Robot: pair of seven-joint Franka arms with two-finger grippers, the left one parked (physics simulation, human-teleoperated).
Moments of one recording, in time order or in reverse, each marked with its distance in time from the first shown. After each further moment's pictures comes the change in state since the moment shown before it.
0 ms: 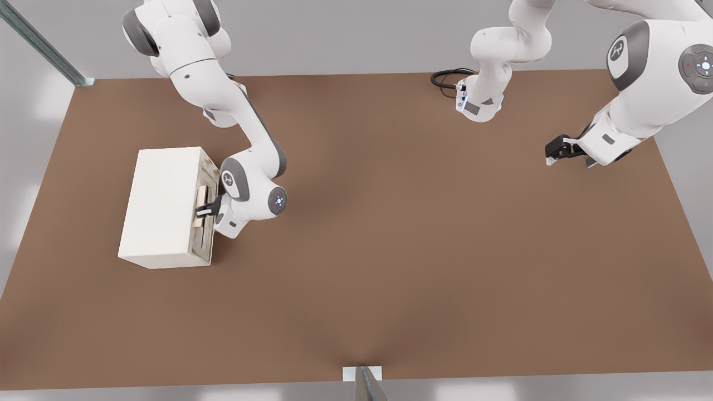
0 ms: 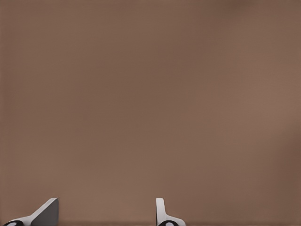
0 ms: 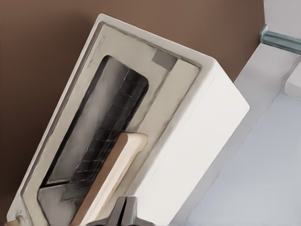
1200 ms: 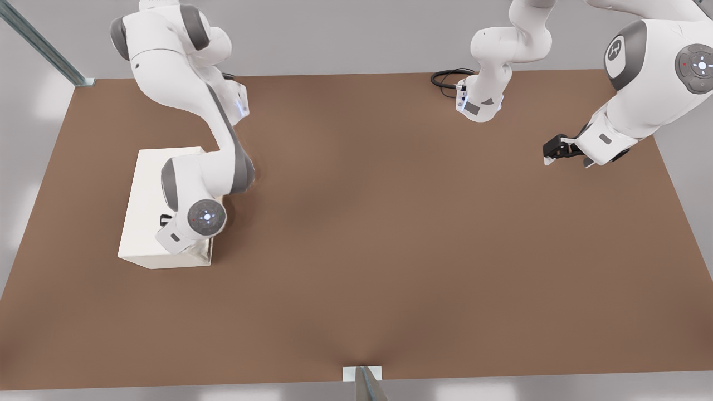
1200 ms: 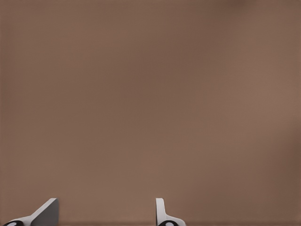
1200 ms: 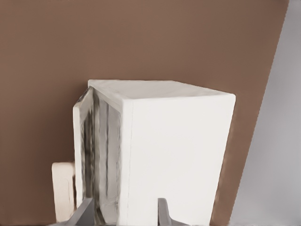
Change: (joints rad) arm -0.276 0.032 0.004 0.443 0.392 -0.102 0.064
